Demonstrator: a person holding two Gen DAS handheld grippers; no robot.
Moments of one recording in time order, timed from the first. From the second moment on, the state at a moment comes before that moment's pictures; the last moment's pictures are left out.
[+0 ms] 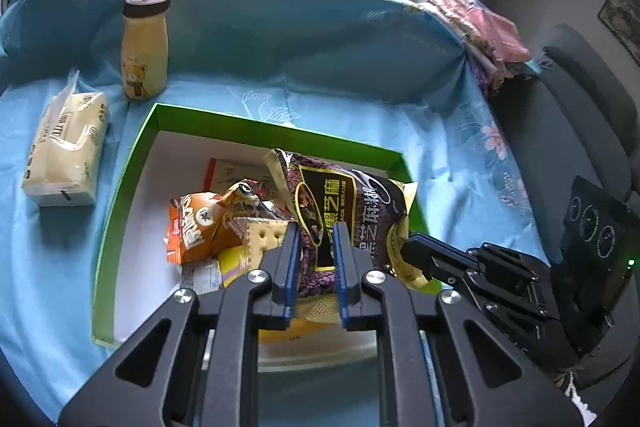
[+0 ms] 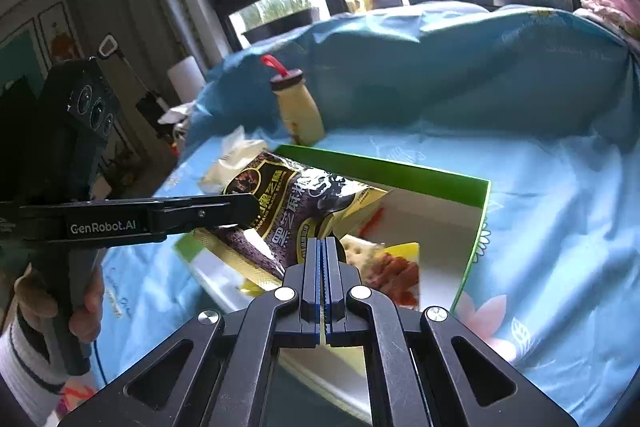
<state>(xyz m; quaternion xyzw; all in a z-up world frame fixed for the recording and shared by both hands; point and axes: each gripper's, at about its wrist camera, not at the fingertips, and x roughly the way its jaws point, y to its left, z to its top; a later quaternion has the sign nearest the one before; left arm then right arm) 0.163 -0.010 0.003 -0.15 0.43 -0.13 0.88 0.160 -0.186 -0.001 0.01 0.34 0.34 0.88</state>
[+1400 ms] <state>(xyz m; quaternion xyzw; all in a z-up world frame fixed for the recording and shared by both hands) 0.064 -0.021 0.083 -0.05 0.41 0.03 0.91 0.086 -0.181 0.079 -0.06 0.39 0.21 0.89</state>
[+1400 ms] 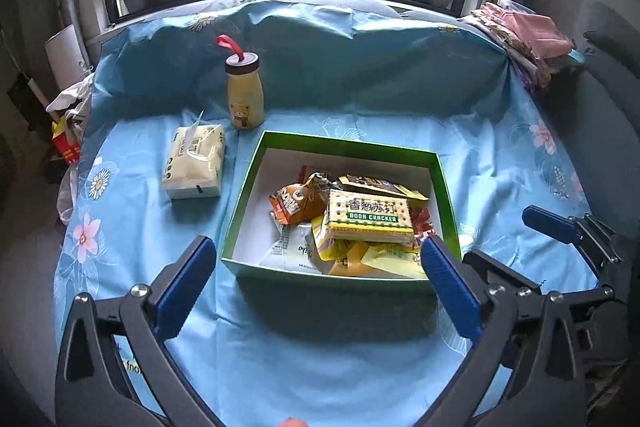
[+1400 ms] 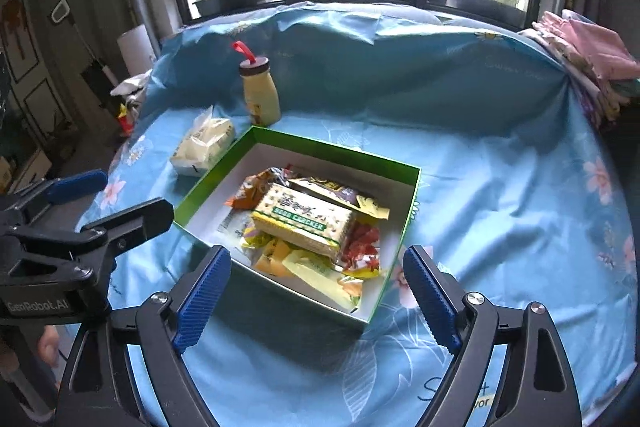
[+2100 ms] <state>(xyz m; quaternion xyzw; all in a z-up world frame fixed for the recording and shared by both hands) 0.070 -0.017 0.081 -0.06 0.43 0.05 0.90 0.087 -0.185 0.086 -0.06 0.38 0.21 0.90</state>
